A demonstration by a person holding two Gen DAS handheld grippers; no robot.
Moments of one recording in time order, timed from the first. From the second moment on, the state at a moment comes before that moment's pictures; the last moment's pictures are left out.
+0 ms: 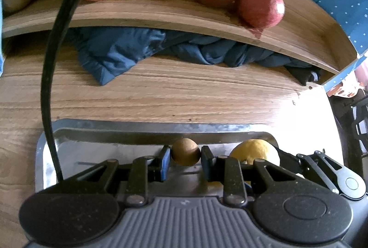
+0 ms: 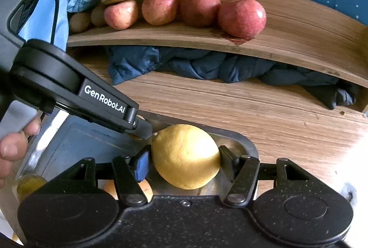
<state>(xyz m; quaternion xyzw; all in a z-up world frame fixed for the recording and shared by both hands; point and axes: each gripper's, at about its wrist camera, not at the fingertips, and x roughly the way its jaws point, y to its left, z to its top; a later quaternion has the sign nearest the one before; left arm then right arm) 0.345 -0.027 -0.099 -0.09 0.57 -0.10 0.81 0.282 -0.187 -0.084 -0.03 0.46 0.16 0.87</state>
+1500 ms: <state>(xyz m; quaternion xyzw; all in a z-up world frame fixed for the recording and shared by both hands) 0.329 0.006 -0.093 -0.11 0.56 -0.05 0.82 0.279 -0.180 -0.071 -0.04 0.45 0.17 0.88</state>
